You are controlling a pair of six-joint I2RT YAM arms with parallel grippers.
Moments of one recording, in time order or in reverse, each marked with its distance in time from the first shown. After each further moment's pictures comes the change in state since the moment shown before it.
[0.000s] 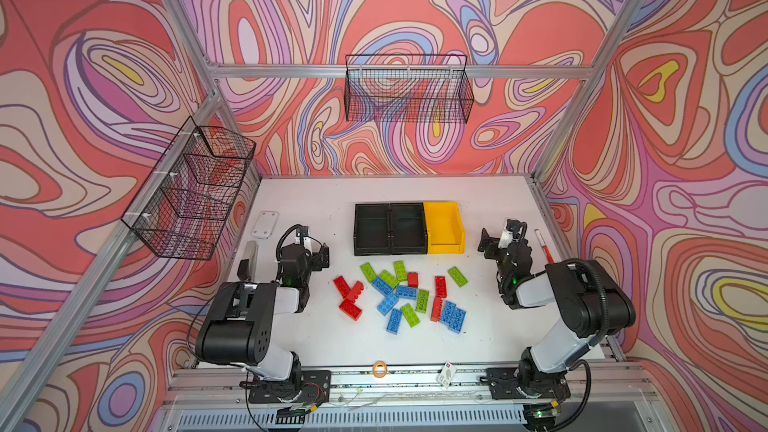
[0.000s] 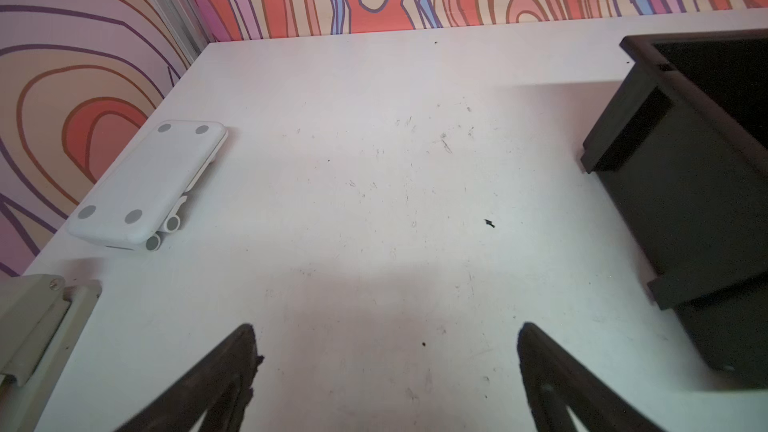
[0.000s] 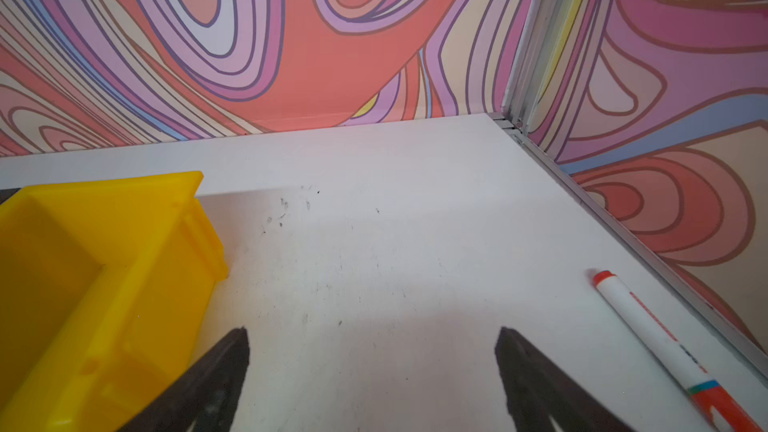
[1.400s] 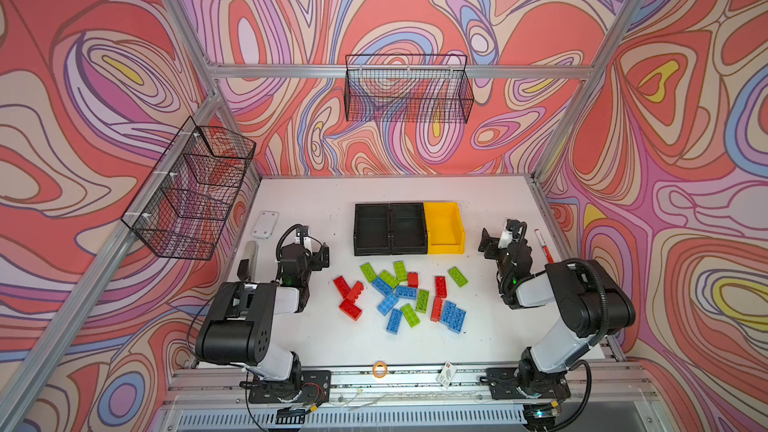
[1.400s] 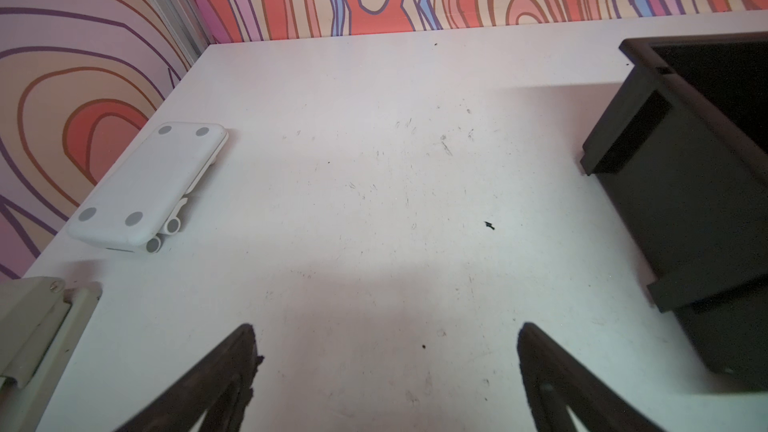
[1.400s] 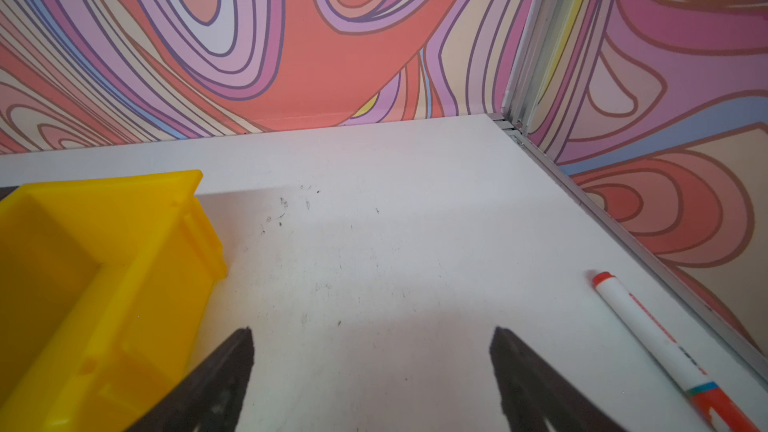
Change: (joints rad) left arm 0.000 0.000 0.004 0.000 0.000 -0.002; right arm 0.000 0.004 0.002 0.000 0.001 0.002
